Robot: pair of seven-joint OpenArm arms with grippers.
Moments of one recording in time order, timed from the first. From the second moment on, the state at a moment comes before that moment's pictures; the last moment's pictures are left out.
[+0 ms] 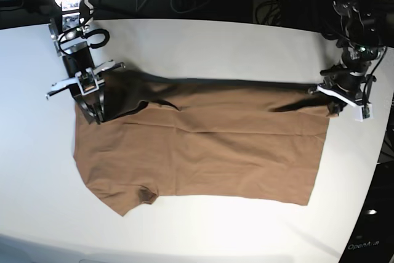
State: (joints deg) left arm 15.0 -15.7 -19.0 97.1 -23.6 -5.7 35.0; right arm -18.1 8.0 13.1 83.3 -25.2 14.4 28.7
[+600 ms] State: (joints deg) left arm 4.4 -16.0 -19.0 91.9 -23.5 -5.9 40.1; right arm -12.5 7.9 13.0 82.2 -27.3 14.5 26.4
